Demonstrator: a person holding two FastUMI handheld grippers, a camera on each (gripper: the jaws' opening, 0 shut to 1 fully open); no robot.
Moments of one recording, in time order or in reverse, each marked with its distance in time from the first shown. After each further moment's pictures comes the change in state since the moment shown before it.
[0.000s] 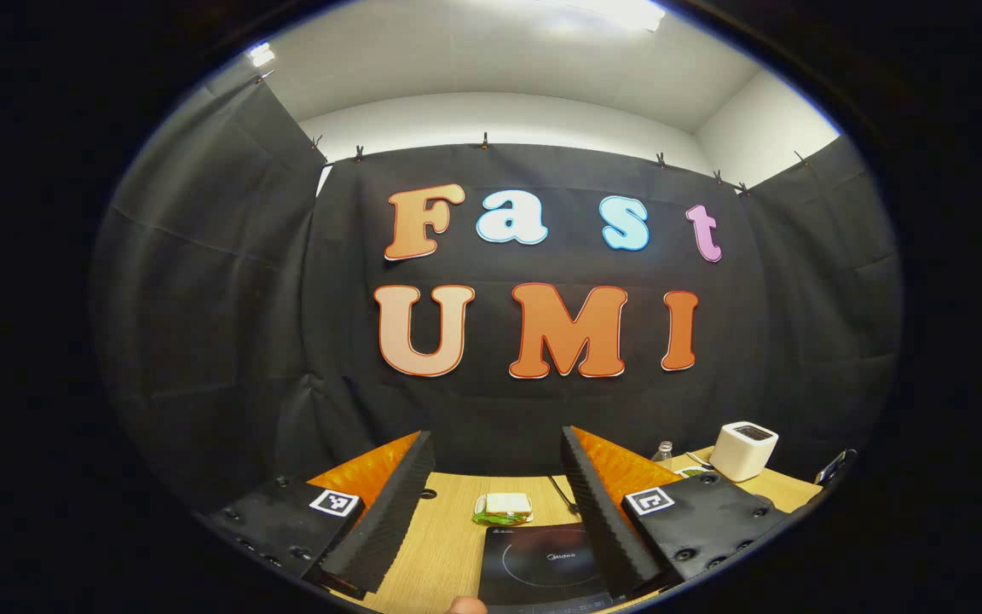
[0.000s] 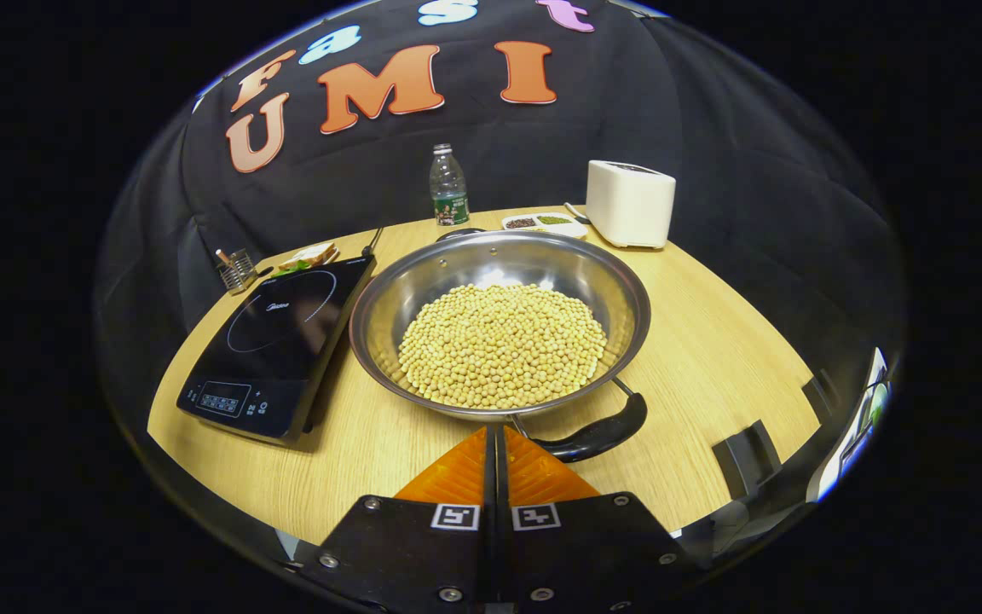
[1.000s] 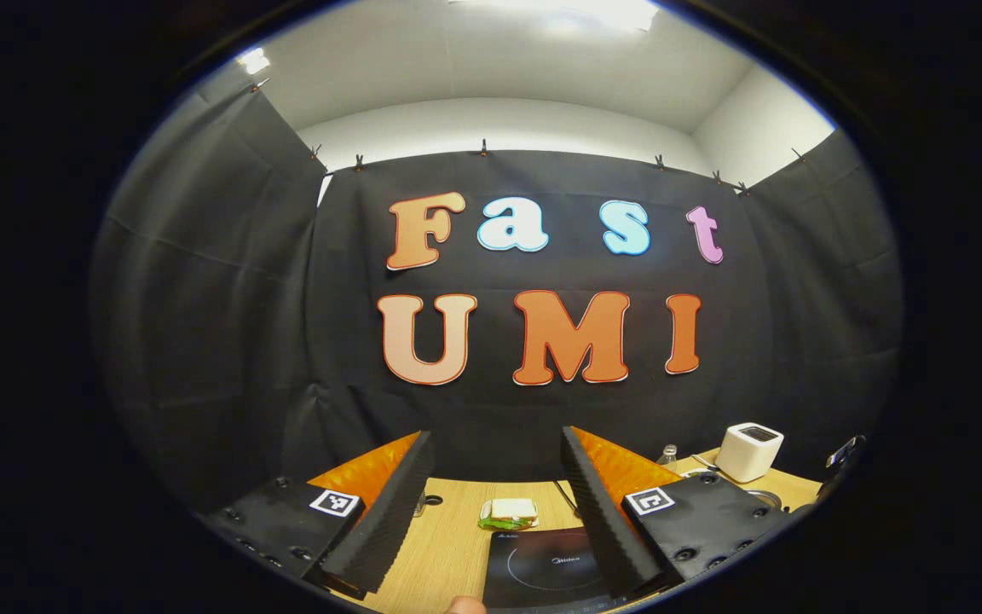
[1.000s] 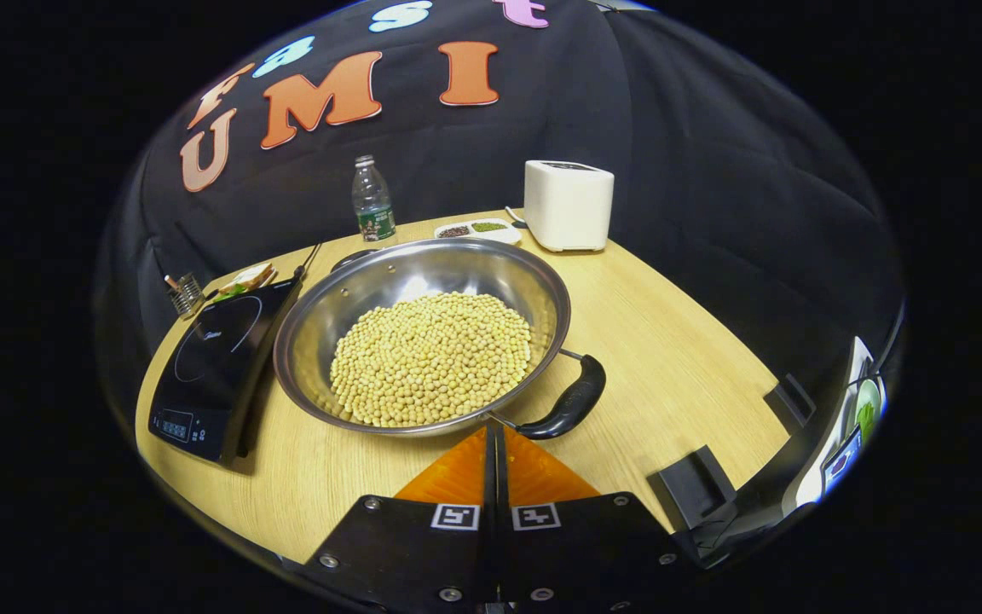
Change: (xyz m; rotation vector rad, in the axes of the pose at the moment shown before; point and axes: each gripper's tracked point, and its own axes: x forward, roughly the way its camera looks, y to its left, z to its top) left arm 0.000 -0.004 0.010 0.011 -0.018 0.009; right arm 0.021 -0.070 0.021 0.061 -0.012 -0.136
